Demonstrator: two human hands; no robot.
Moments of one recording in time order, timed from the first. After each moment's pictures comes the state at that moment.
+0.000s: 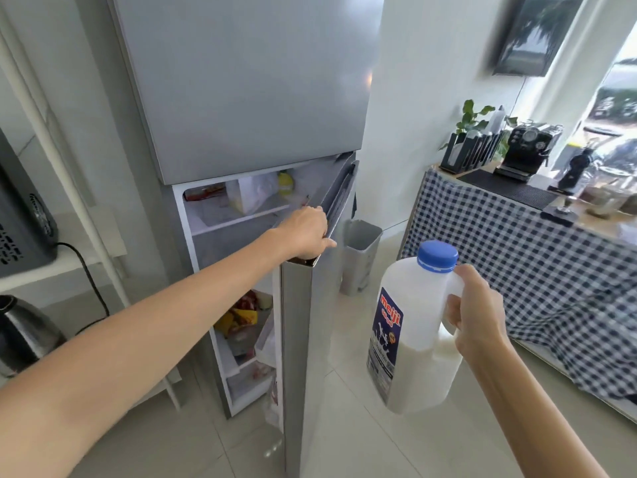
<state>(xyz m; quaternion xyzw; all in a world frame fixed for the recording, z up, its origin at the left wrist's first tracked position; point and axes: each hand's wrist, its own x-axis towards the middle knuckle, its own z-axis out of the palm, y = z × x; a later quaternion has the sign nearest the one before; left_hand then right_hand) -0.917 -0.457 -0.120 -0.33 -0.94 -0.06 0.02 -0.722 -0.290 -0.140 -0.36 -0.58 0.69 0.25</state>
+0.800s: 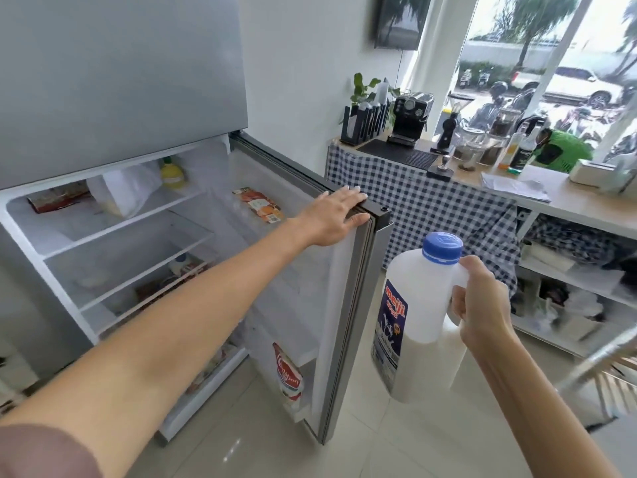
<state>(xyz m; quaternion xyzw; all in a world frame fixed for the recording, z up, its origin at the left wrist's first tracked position) -0.874 -0.264 -0.144 -0.57 -0.81 -0.14 0.02 -0.629 -0.196 -0.155 -0.44 -0.53 0.63 0.36</state>
